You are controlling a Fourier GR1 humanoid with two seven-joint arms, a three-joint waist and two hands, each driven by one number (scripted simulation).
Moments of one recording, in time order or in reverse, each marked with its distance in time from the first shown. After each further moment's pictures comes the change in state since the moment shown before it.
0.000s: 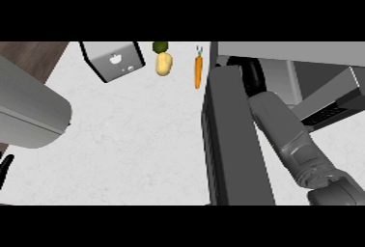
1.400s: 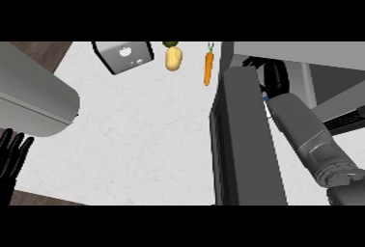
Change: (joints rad) left arm -0.119 0.010 -0.042 0.078 -0.046 0.018 0.020; right arm 0.009 -0.100 -0.007 0.094 0.042 -0.139 0.061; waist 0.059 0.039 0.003
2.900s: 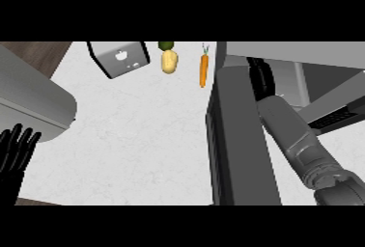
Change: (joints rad) left arm -0.052 0.009 -0.003 0.094 -0.055 0.000 -0.058; right arm 0.000 0.065 0.008 -0.018 0.026 -0.001 -0.015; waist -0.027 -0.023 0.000
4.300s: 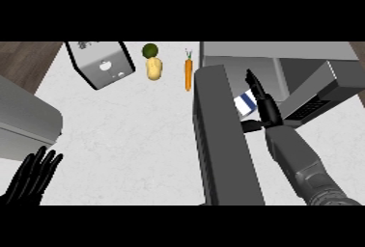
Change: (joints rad) left arm 0.165 -0.070 -0.117 -0.114 -0.037 -0.095 -0.027; right arm 0.224 -0.003 -0.098 -0.044 -0.112 0.586 -0.223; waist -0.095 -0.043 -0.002
